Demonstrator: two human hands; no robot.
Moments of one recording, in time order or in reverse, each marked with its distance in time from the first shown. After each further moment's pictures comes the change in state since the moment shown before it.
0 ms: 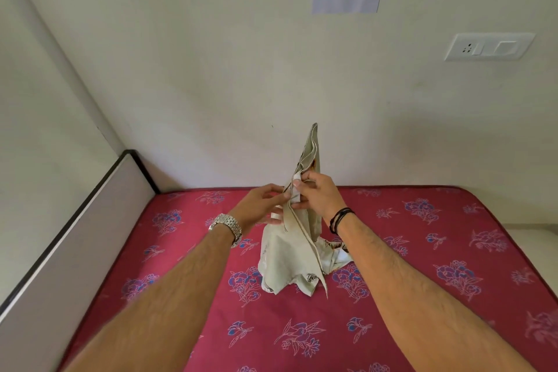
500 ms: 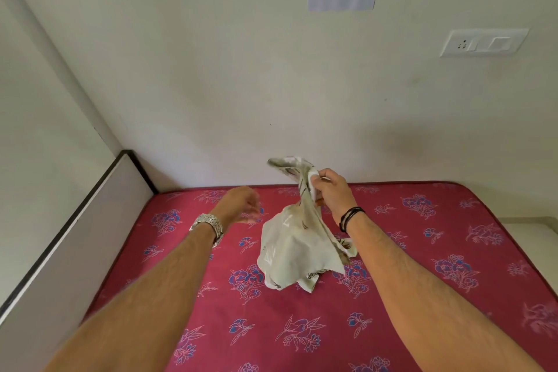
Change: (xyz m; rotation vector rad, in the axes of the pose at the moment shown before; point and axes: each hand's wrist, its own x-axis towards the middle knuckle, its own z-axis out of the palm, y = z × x) left_hand -0.006 -0.011 -0.039 0.004 0.207 -0.144; right_hand -0.003 0.009 -0.022 -0.047 0.200 0.018
